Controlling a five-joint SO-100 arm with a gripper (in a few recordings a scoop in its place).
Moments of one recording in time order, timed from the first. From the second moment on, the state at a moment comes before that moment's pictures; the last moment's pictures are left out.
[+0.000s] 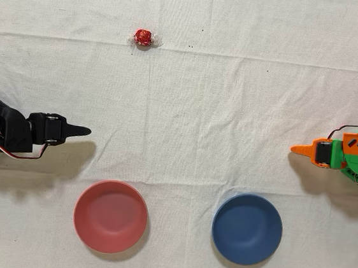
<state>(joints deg) 1.1 183.7 174.4 49.7 -0.4</state>
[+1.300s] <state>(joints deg) 1.1 175.7 170.6 48.7 -6.0</state>
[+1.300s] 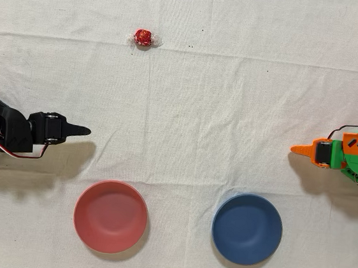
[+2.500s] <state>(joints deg) -29.0 108.4 98.8 63.8 -6.0</state>
